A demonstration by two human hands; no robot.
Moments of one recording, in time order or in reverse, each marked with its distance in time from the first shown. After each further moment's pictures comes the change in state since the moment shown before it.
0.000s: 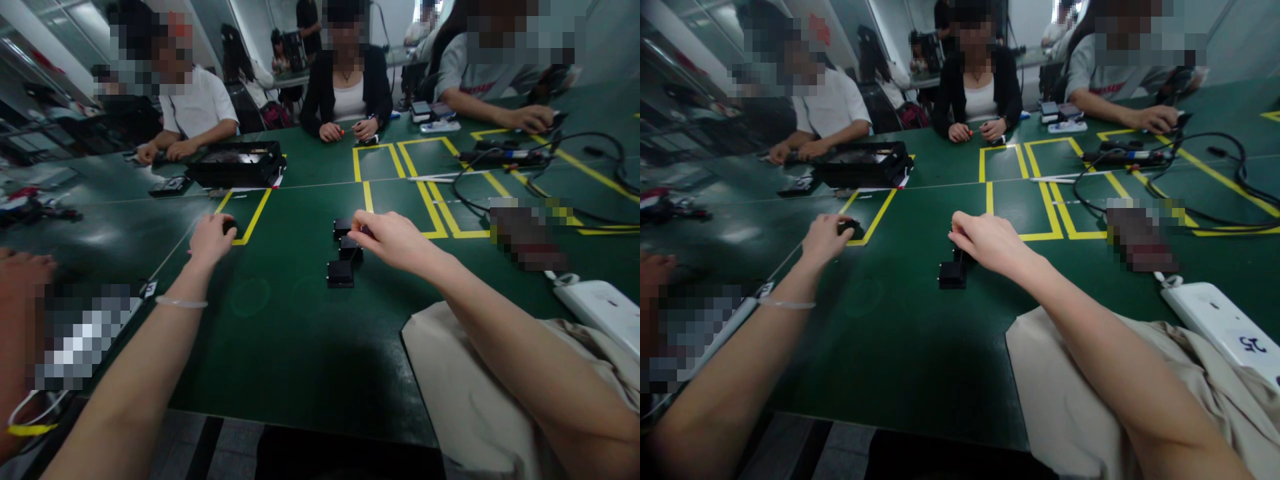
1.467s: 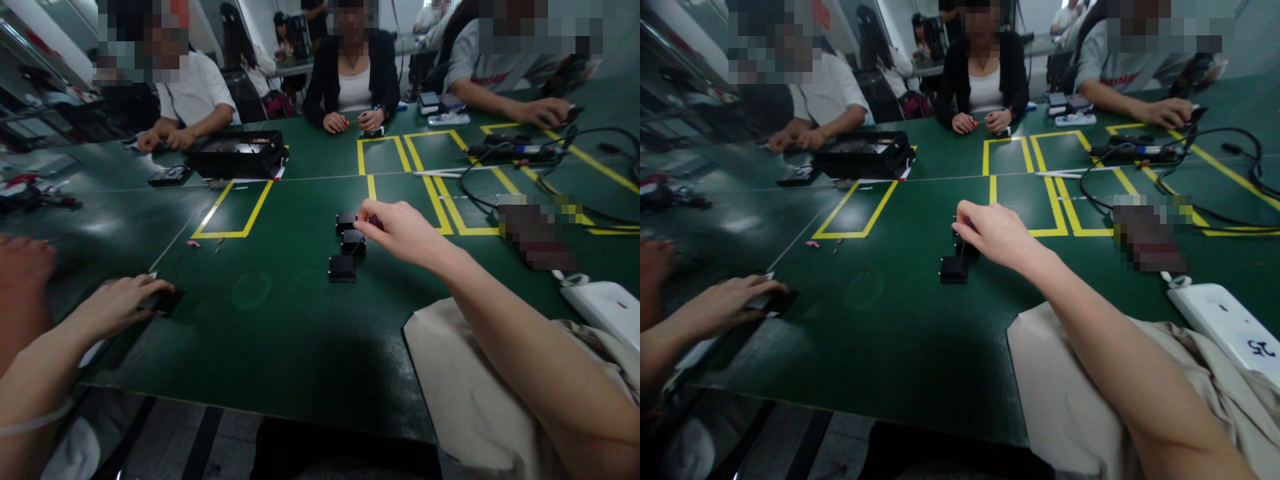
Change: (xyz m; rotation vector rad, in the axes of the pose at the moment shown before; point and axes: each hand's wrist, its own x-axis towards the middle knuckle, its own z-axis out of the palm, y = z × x) left_hand -0.111 -0.157 -0.040 0.097 -0.460 0.100; right_hand 0.001 0.005 -0.003 0.087 0.029 -0.037
